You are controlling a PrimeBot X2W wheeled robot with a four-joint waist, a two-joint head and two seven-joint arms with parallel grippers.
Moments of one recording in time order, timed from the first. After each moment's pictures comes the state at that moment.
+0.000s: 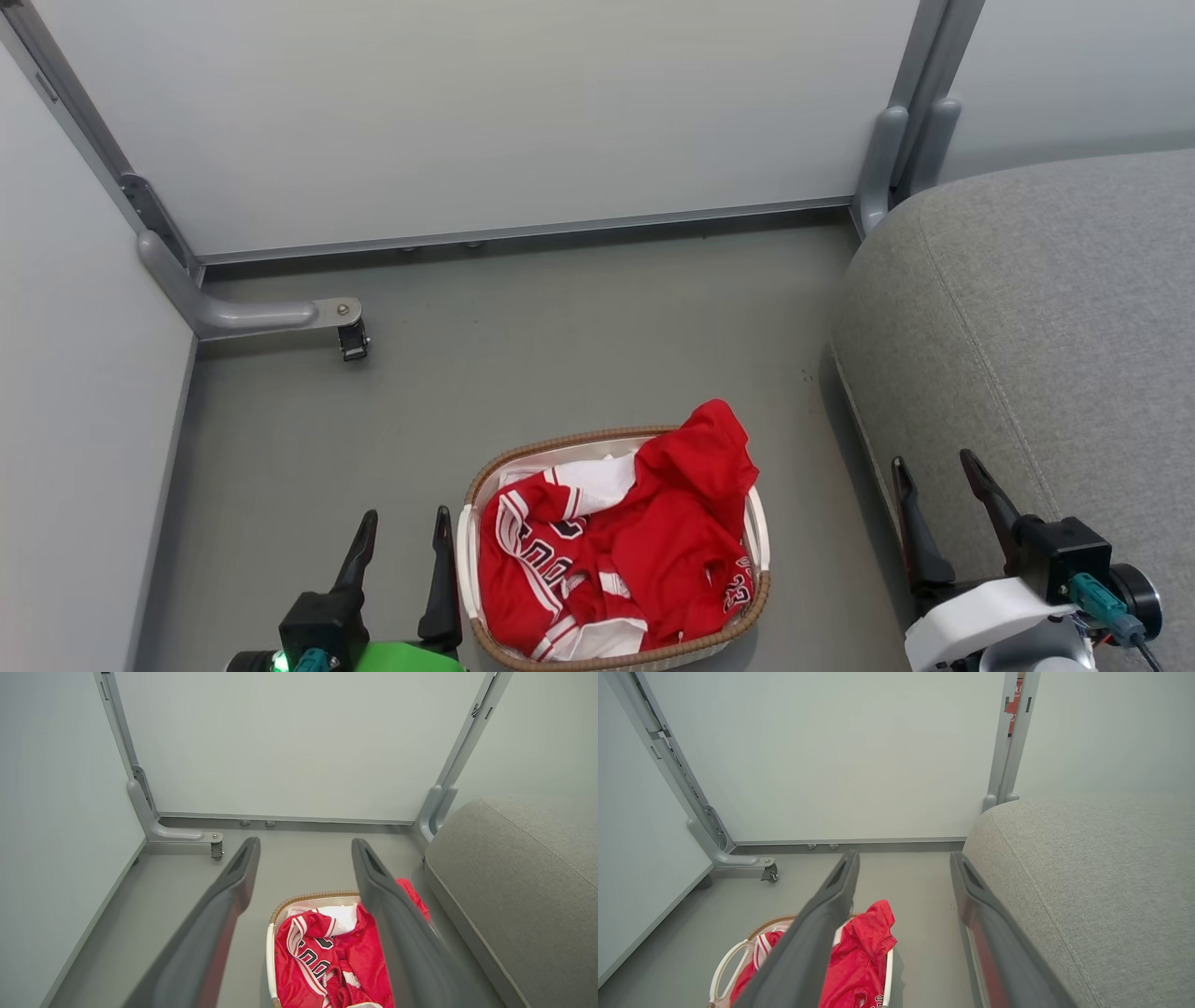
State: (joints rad) left arm 0.05 0.05 -0.25 0.23 -0.26 0.03 -0.26; right arm 0.01 -0.05 0.01 0.18 0.14 0.13 -0.26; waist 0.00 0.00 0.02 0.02
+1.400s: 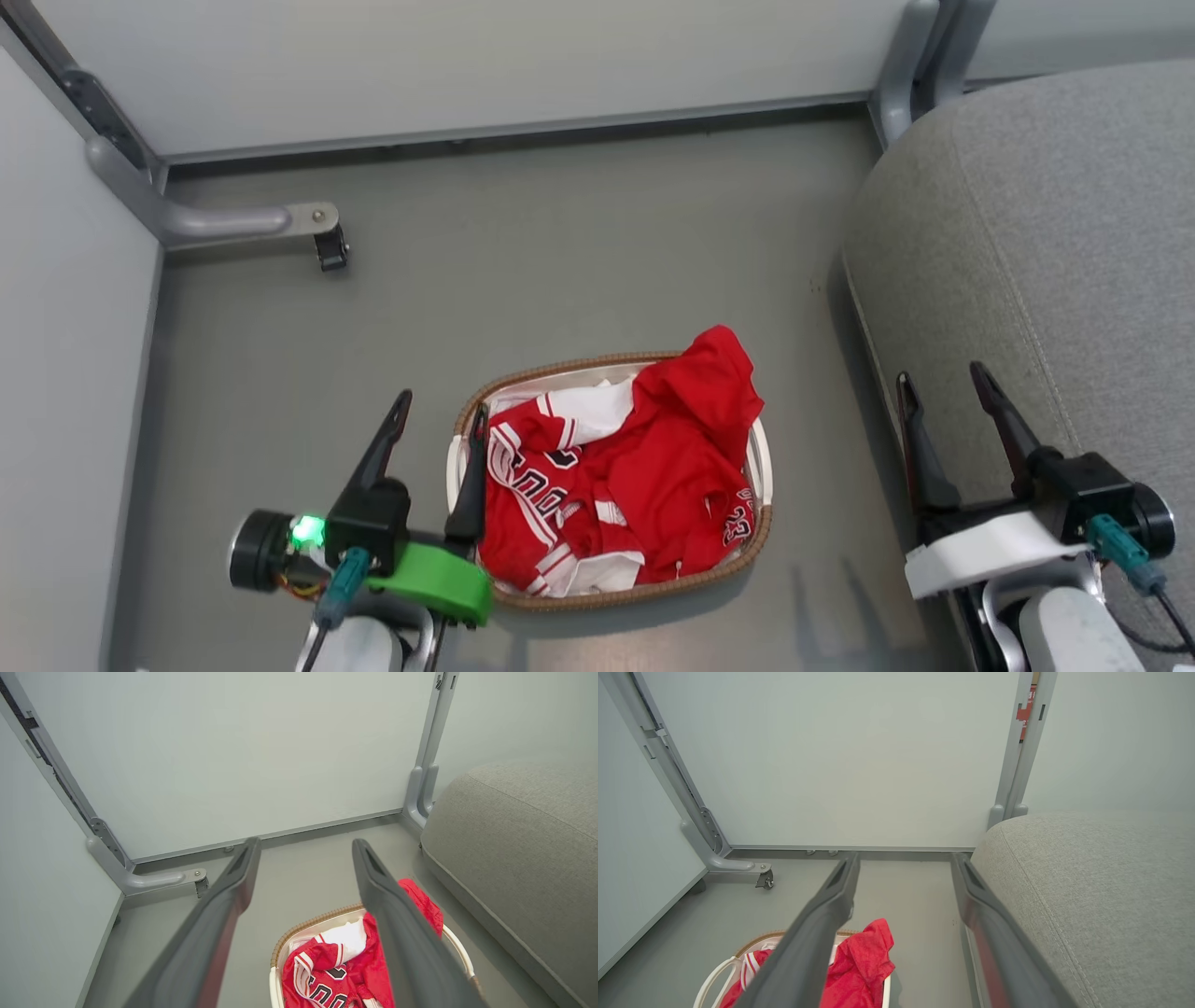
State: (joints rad) left arm -0.13 0.05 -0.28 0.25 -0.09 -0.02 -0.26; right arm -0.07 -0.05 0.01 0.10 0.11 0.13 -0.26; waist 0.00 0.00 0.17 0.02
